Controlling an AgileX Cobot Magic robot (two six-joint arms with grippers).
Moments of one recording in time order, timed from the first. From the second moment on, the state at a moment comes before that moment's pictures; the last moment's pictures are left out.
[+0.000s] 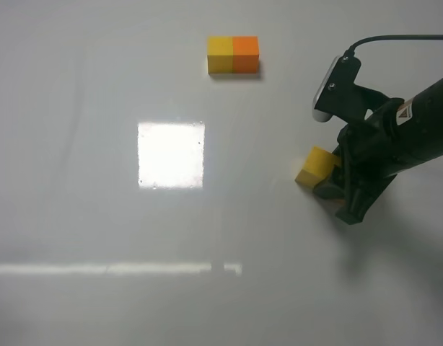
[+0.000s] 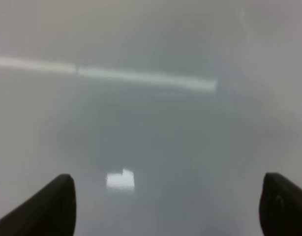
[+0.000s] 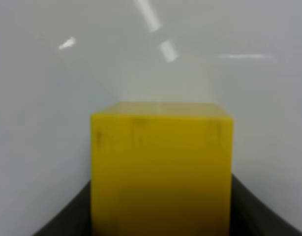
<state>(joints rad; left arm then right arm) 0.03 0.00 -0.50 -0.01 1.04 -0.10 0.47 1.31 -1.12 -0.08 0.71 -0.64</state>
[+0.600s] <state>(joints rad) 0.03 0.00 -0.50 -0.01 1.04 -0.10 0.69 1.38 -1.38 -0.22 0.91 -0.68</state>
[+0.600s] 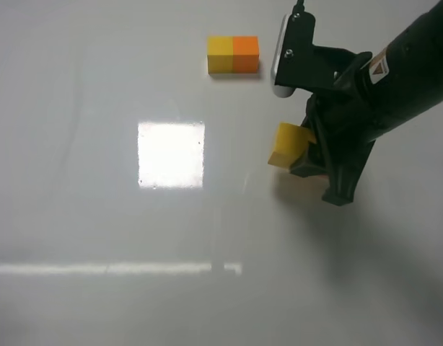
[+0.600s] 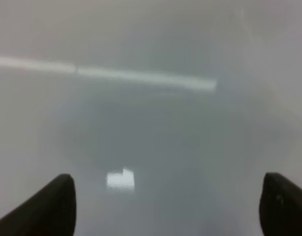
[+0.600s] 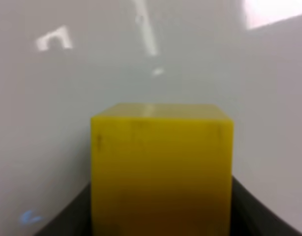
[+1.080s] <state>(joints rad) 0.03 0.00 -0.50 -0.01 1.04 -0.10 0.80 1.71 -1.71 -0.28 1.03 -0.69</state>
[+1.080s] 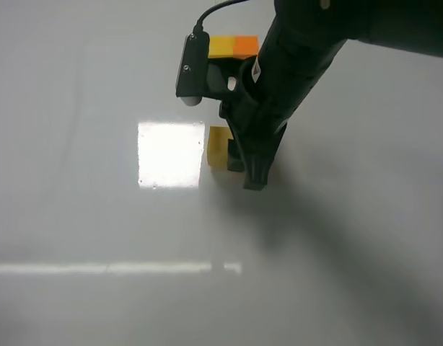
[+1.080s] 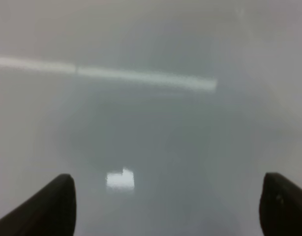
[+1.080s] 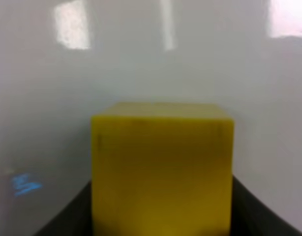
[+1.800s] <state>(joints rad) 0.03 0.00 -0.50 -0.01 1.04 -0.10 0.81 1.74 -1.73 -0.28 1.03 -0.77</state>
